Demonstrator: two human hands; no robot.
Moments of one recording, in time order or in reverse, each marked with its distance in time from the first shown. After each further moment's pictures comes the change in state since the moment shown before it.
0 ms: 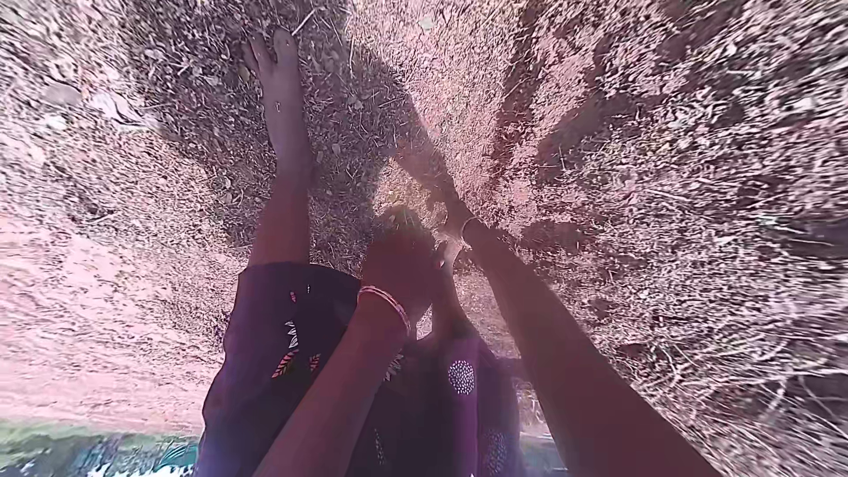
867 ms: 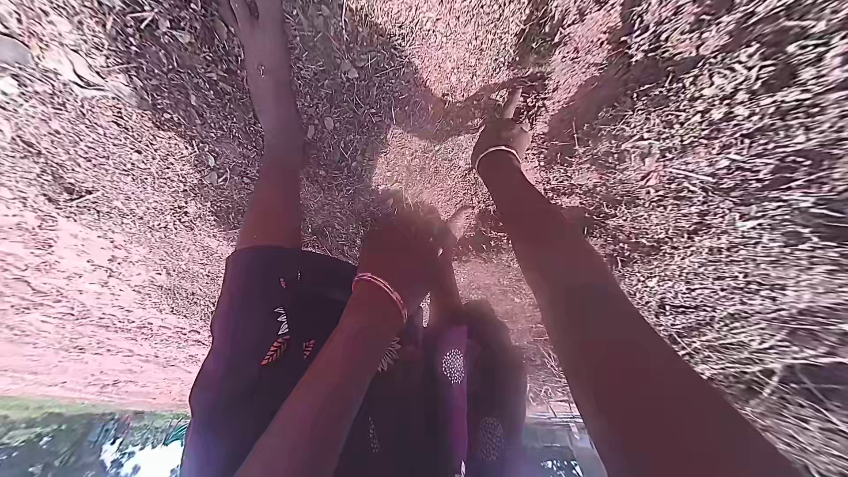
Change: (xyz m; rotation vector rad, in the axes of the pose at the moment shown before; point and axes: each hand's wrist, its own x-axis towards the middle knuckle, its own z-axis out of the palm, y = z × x) left_hand -0.024 0.062 -0.058 0.080 -0.169 -0.201; right_hand 0.012 -0.032 -0.101 -0.162 0.417 0.464
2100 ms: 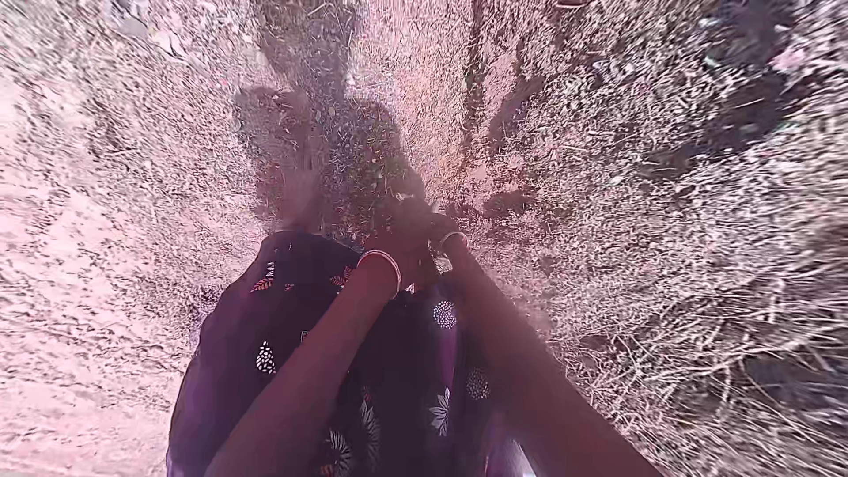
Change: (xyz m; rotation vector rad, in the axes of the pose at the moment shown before) left_hand -0.021 -0.017 0.173 0.021 0.116 0.236; right_hand -0.217 0.125 0.060 0.104 -0.261 -0.550
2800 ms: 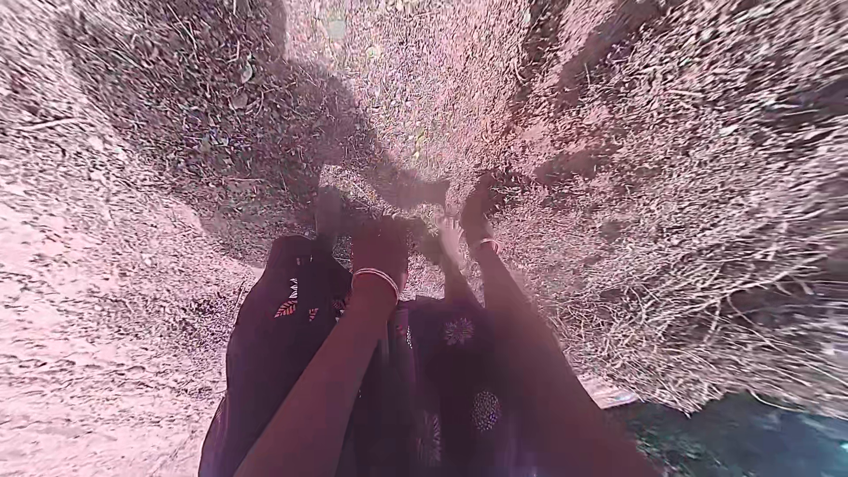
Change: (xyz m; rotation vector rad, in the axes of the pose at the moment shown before) left_hand 0.013 -0.178 0.056 0.020 0.104 -0.035; right_hand 0.083 0.002 0.146 0.566 0.336 0.483
